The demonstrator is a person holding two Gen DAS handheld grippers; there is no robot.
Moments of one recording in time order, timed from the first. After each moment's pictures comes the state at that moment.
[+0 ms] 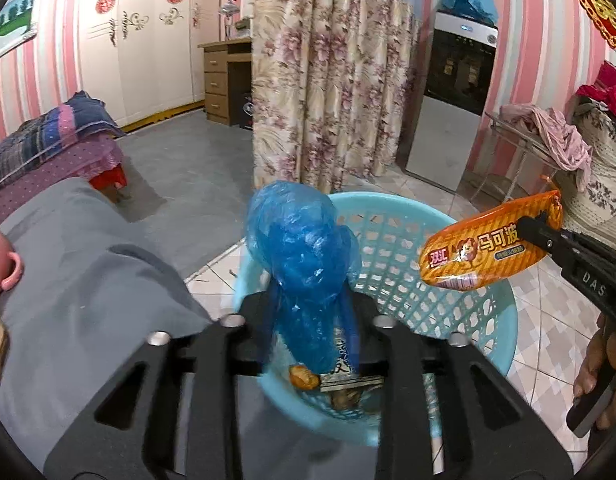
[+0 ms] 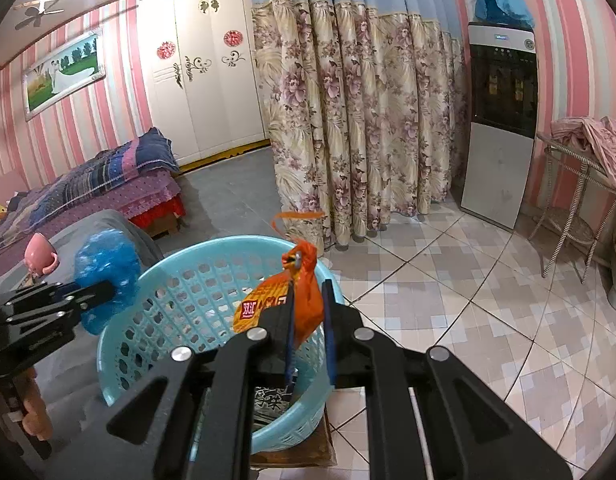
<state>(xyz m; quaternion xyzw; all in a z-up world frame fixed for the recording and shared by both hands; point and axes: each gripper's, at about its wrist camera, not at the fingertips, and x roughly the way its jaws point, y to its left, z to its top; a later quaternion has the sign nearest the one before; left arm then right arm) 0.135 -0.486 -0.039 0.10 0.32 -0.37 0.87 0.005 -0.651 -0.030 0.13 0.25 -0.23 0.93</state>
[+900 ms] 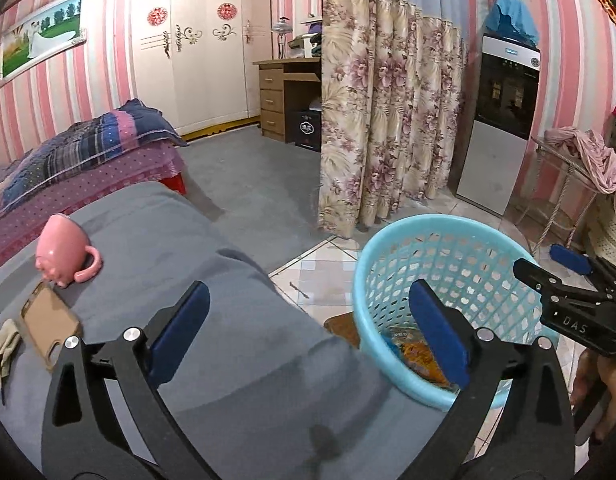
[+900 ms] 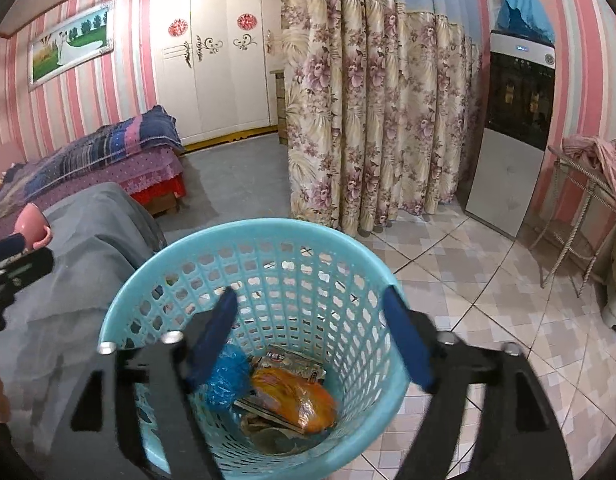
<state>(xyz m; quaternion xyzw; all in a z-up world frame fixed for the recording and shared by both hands) 0.149 -0.408 -0.015 0.09 0.28 -0.28 0.91 0.045 -0.609 -0.043 0.09 0.27 -0.23 0.93</state>
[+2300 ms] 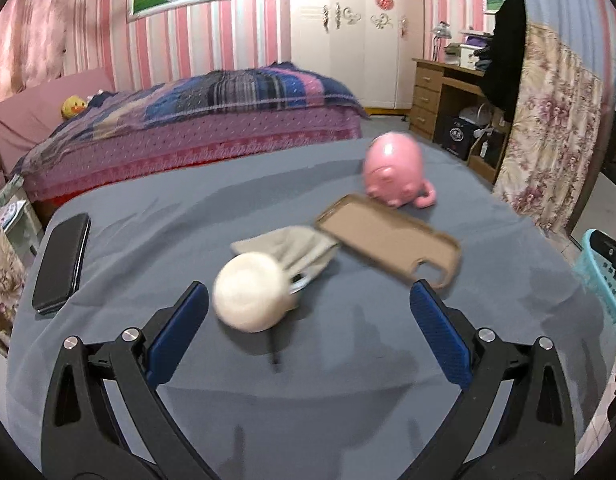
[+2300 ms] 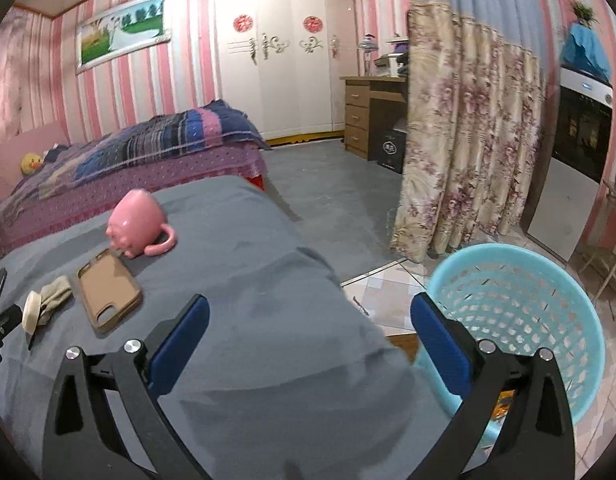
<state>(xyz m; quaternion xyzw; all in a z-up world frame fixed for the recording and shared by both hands) 0.201 -0.071 -0.033 0.02 0.32 -0.06 0.94 0.154 -0.379 -0.022 0.06 0.27 -0.15 0.95</state>
